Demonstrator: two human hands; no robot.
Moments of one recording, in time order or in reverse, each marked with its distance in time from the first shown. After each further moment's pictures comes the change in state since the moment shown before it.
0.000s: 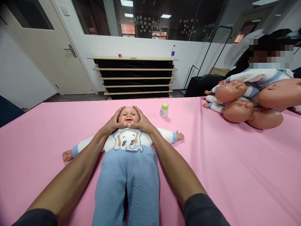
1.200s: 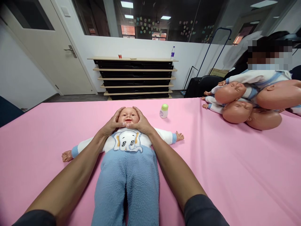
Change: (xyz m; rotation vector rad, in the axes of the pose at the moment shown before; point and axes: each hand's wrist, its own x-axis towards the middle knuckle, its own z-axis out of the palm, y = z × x) left_hand 0.000 -0.002 0.002 -0.092 0.022 -0.011; right_hand 0.000 -0.001 0.006 -0.134 0.067 -0.045
